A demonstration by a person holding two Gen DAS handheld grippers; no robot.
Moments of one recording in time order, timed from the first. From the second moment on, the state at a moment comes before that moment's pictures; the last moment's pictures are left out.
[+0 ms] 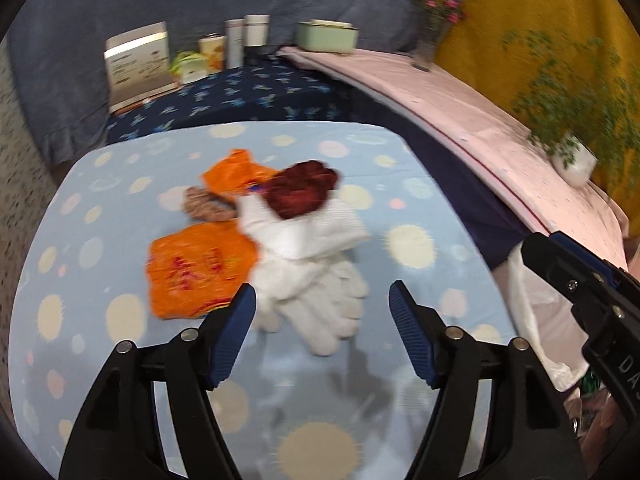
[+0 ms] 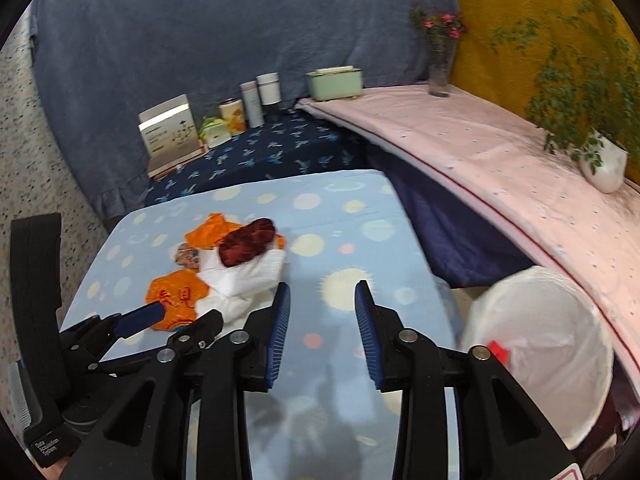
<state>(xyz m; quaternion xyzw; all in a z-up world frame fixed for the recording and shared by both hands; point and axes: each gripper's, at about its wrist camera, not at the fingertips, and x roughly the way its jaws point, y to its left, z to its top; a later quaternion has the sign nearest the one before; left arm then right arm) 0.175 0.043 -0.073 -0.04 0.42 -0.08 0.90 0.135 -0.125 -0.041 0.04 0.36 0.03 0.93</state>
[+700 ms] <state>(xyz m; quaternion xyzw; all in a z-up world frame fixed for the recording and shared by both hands) 0.218 0.145 -0.130 -0.15 0.47 0.00 0.87 0.228 -0.070 -0.112 0.07 0.45 0.06 0.89</state>
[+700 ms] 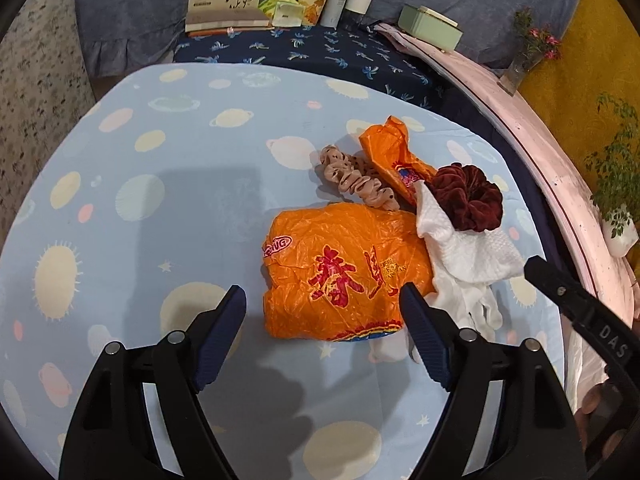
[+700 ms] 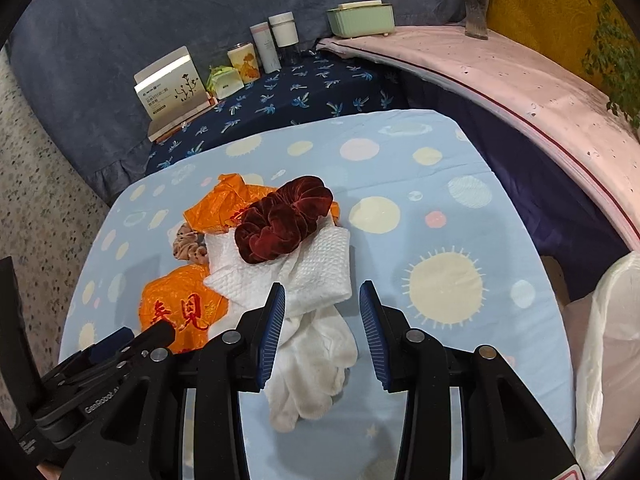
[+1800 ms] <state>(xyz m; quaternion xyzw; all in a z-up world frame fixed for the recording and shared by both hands) 0.213 0.121 -0.124 -0.13 0.47 -0.04 0.87 0.238 -0.068 -0.133 0.07 0.46 0.10 0.88</state>
